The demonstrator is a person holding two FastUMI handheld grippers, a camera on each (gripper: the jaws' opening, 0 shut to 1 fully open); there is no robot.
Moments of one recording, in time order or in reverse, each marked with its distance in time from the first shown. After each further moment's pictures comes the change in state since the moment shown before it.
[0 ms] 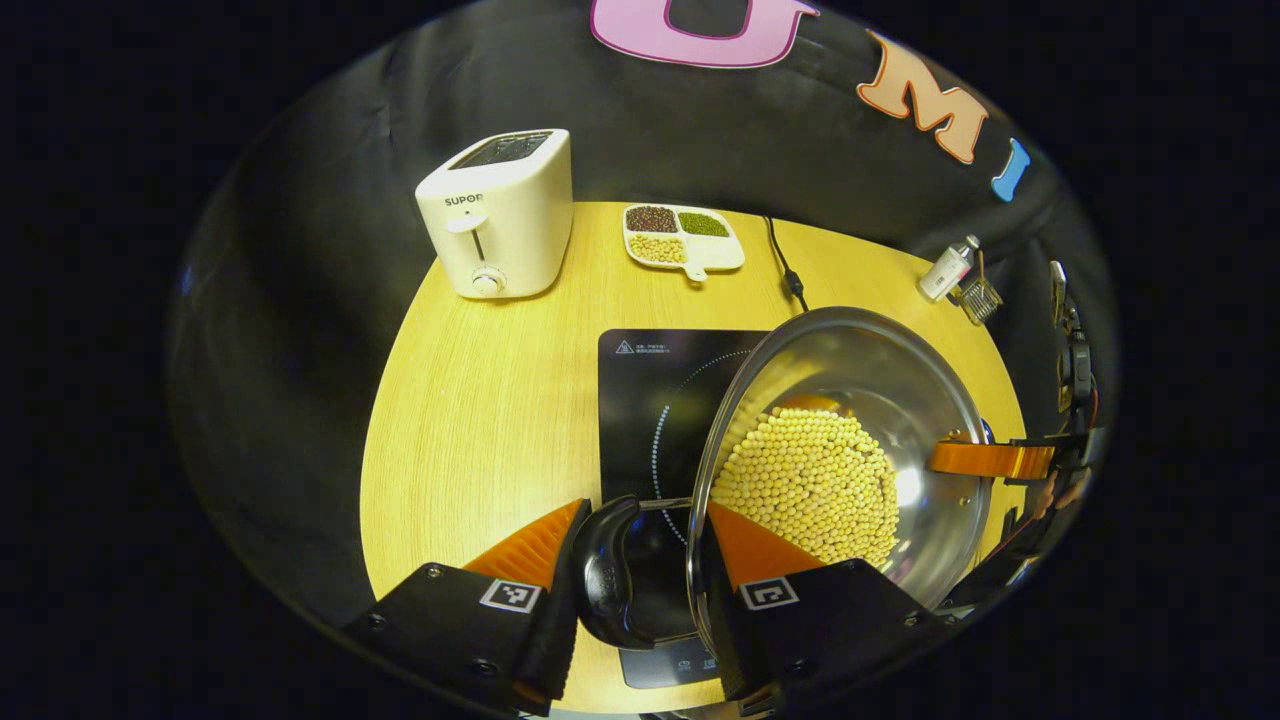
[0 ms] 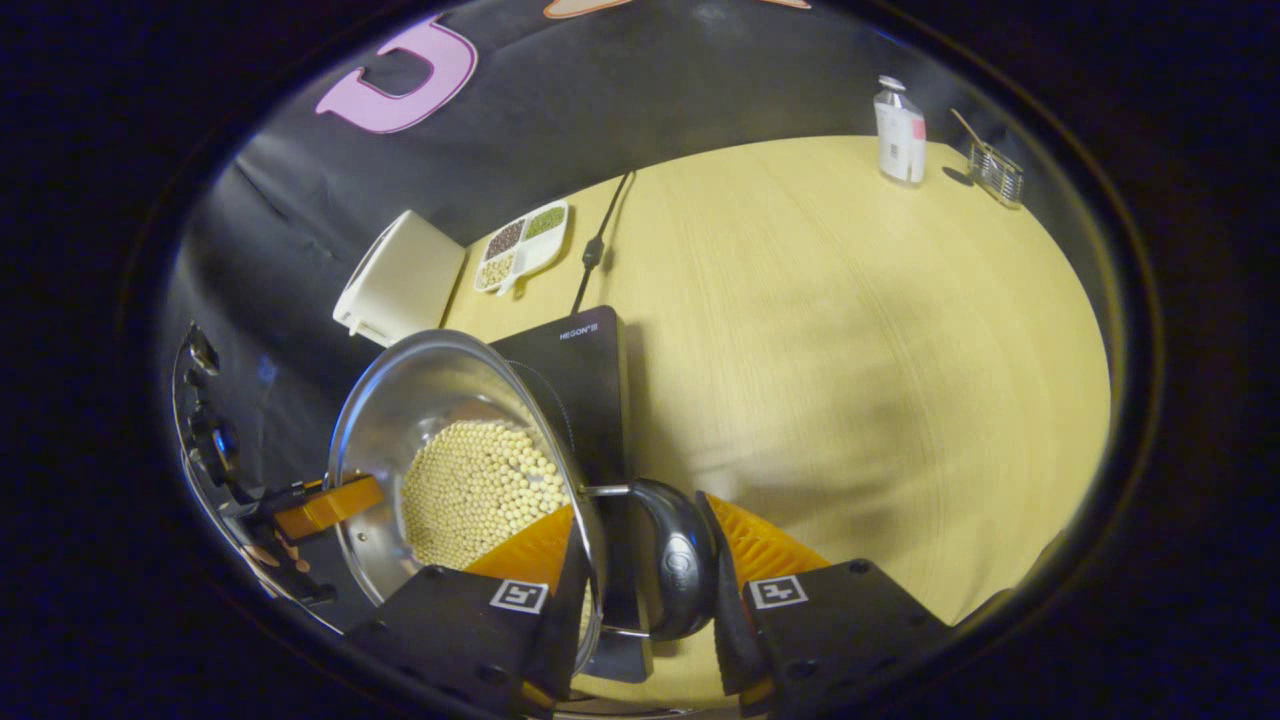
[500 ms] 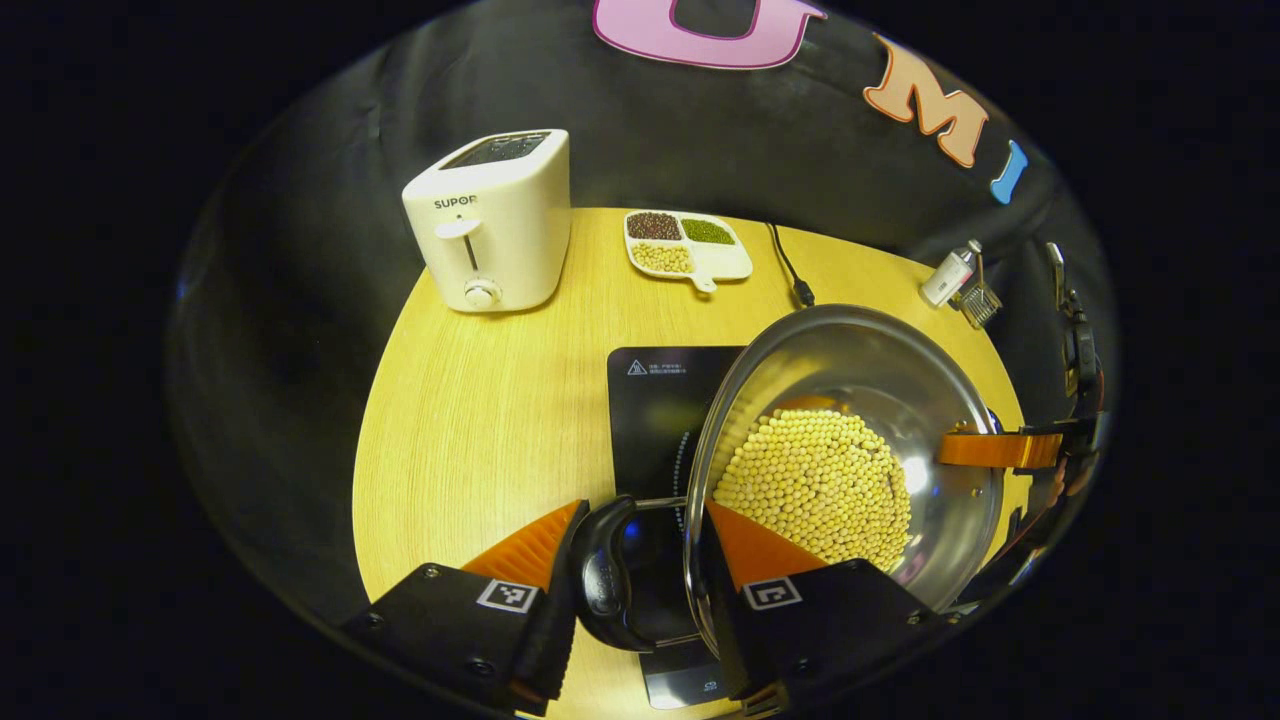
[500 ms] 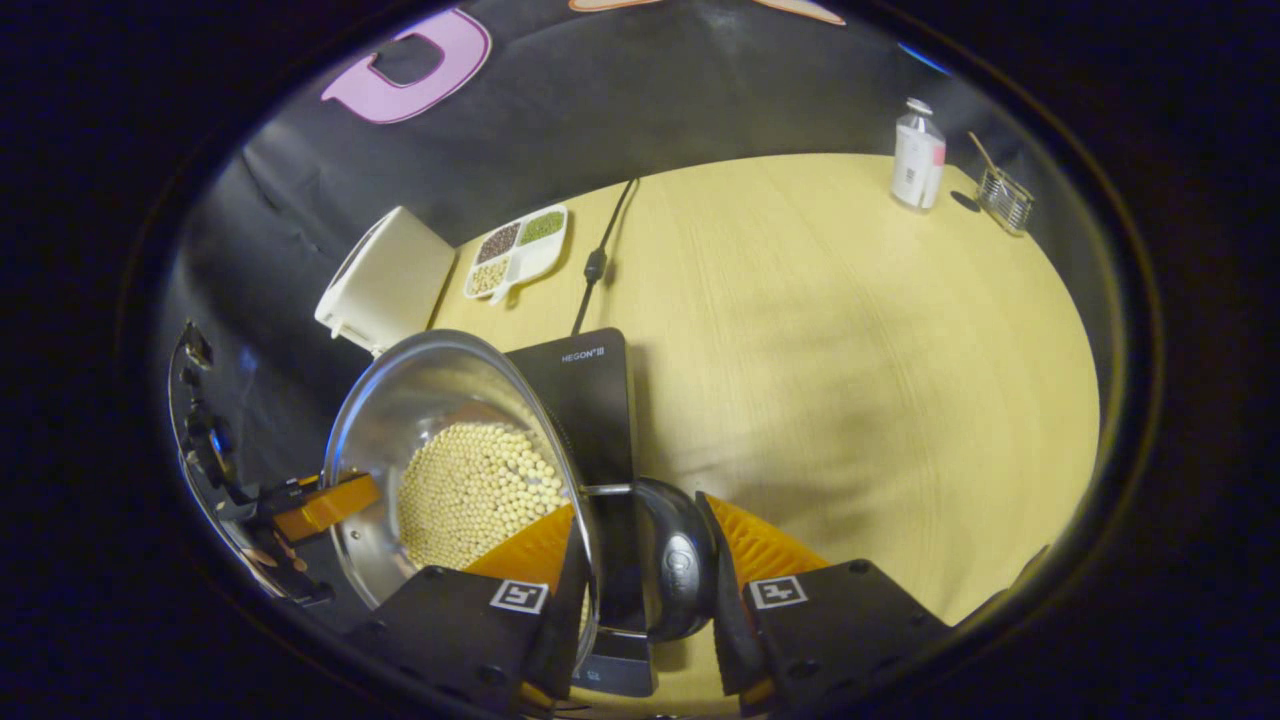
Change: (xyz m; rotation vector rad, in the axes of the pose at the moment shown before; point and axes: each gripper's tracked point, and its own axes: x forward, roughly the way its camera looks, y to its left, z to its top) left arm 0.018 0.011 0.009 0.019 -0.023 -0.022; right arm -0.010 0.001 0.009 -0.033 -0.005 -0.048
